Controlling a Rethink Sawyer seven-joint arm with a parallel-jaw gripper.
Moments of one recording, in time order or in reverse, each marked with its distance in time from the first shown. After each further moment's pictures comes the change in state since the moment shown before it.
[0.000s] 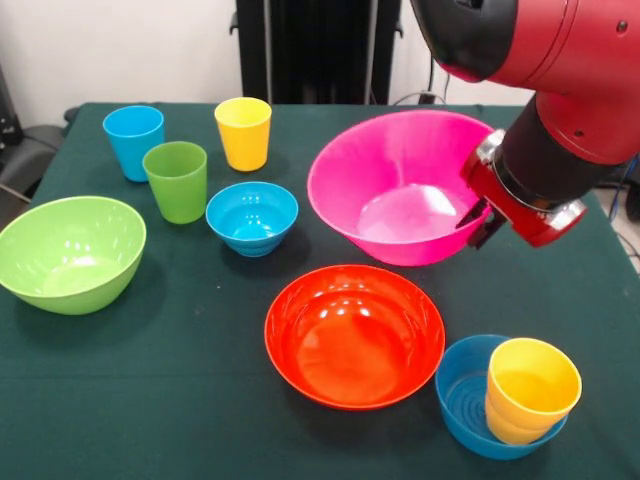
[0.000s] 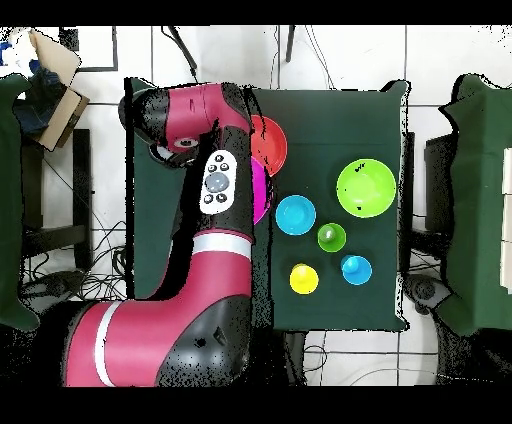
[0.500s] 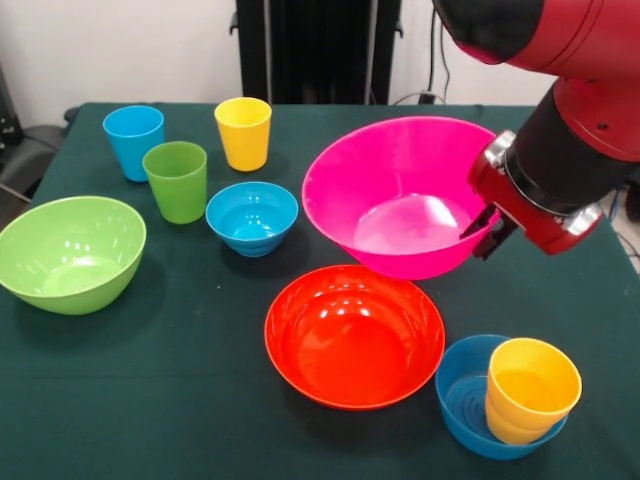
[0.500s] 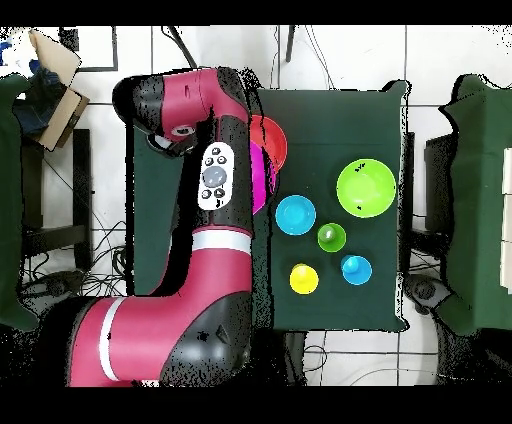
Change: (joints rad) arm -0.002 0.030 -0.001 -0.115 -0.030 0.024 -0.036
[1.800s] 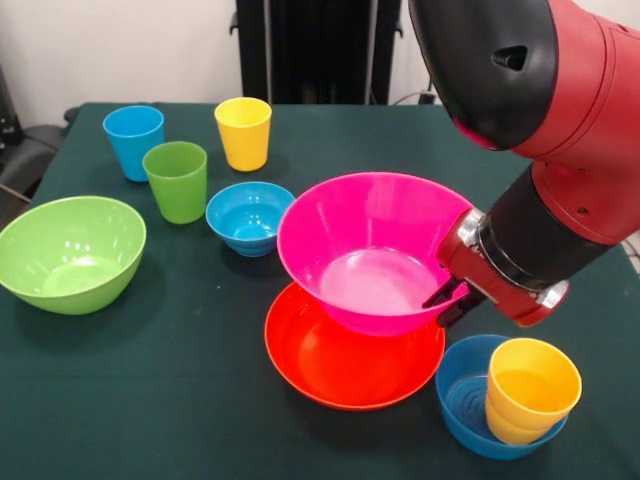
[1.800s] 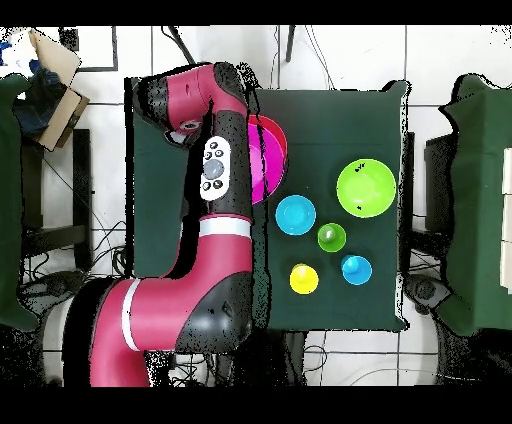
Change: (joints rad) arm -0.008 0.166 -0.023 -0.232 -0.105 -0.010 -0.130
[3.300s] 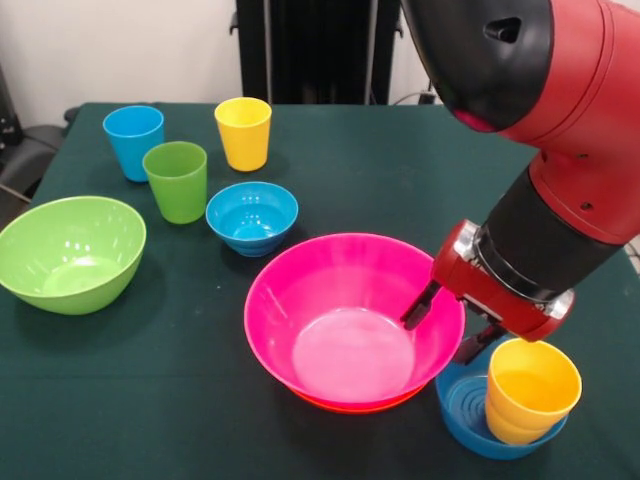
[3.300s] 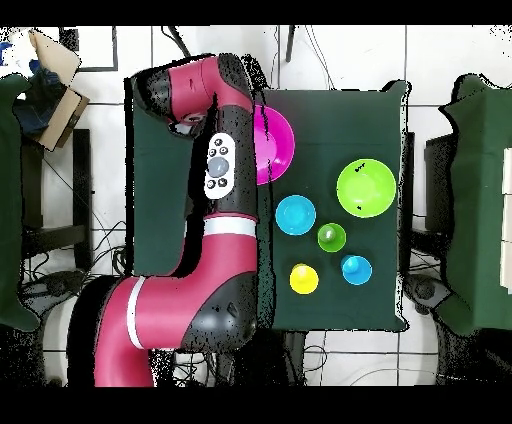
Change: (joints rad) arm -0.015 -0.001 -0.006 -0.048 -0.002 -0.063 -0.086
